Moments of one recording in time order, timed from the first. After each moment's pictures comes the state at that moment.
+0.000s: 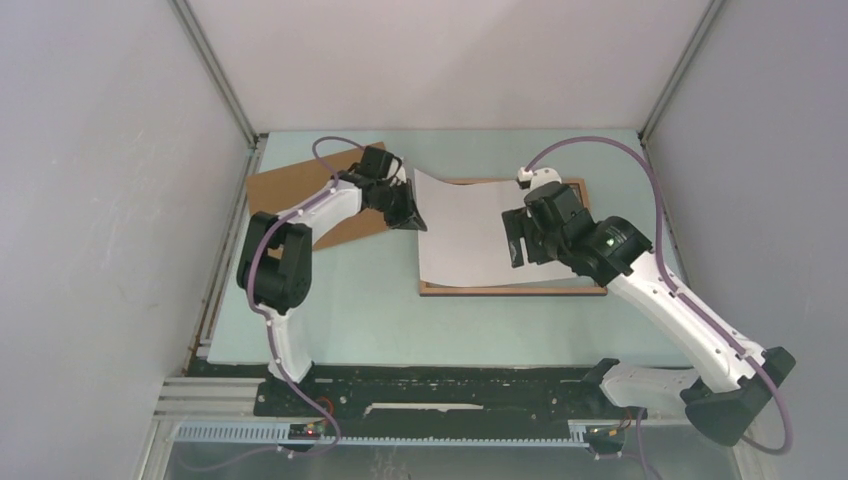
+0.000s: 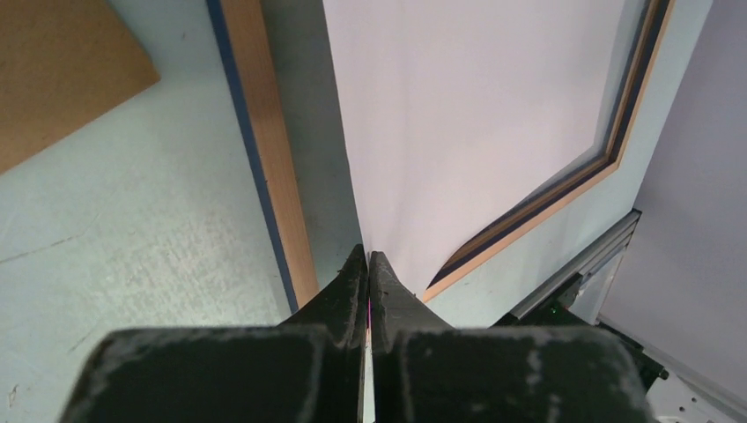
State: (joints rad) left arm -0.37 1.91 1.41 -0.48 0.47 -0.56; right arm 0.72 1.16 1.32 -0.97 0.33 0.28
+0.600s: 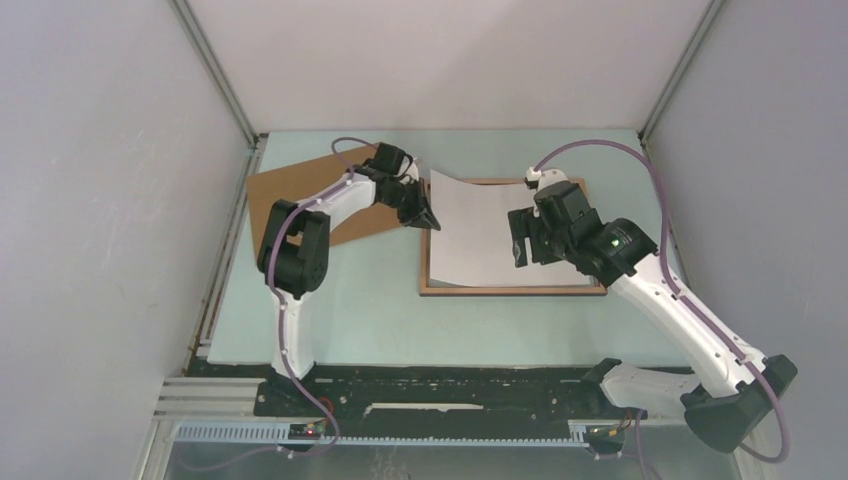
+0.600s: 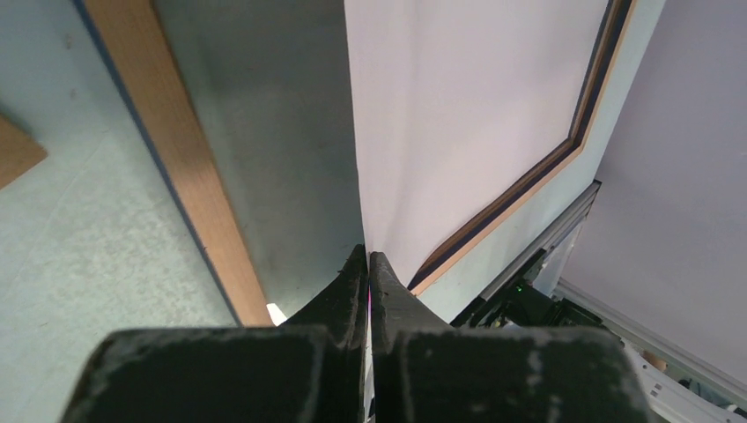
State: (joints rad) left arm -0.38 2.09 1.58 -0.54 0.61 -0.56; right arm 0.63 1.13 1.25 -0.94 0.25 0.28
